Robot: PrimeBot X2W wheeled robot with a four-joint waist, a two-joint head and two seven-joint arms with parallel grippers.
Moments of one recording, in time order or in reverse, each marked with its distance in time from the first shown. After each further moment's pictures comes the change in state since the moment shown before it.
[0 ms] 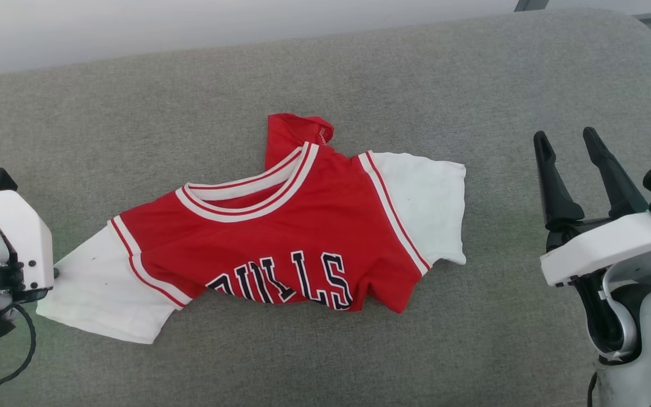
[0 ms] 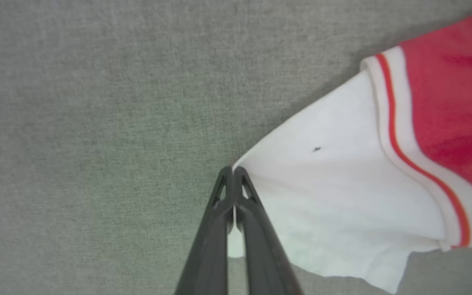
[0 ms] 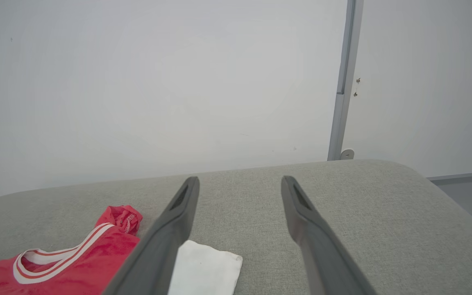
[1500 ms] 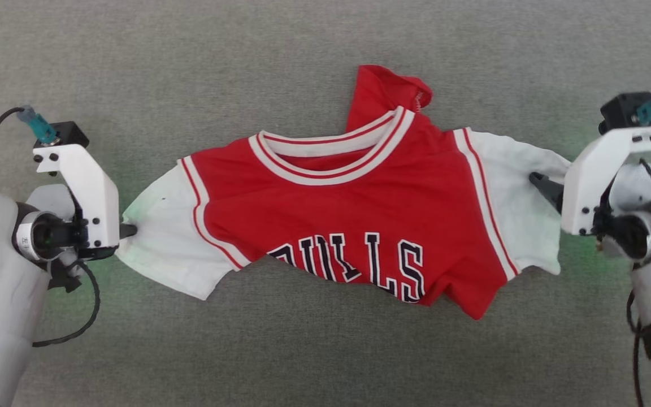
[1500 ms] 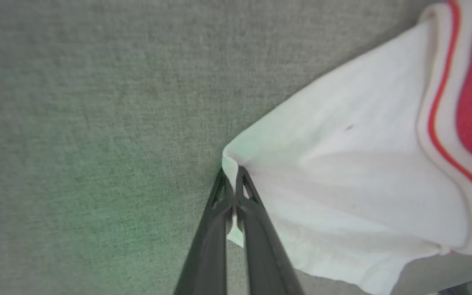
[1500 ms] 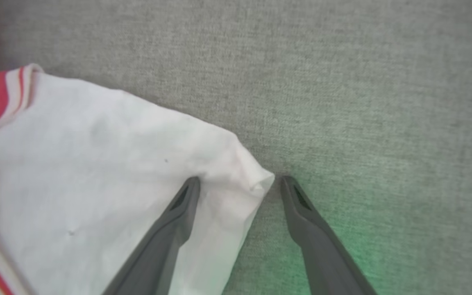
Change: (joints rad) left arm -0.095 -0.135 -0.033 -0.047 -0.061 0.001 0.061; right arm -0.331 -0.174 0.088 0.509 0.092 0.000 0.614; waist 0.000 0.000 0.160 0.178
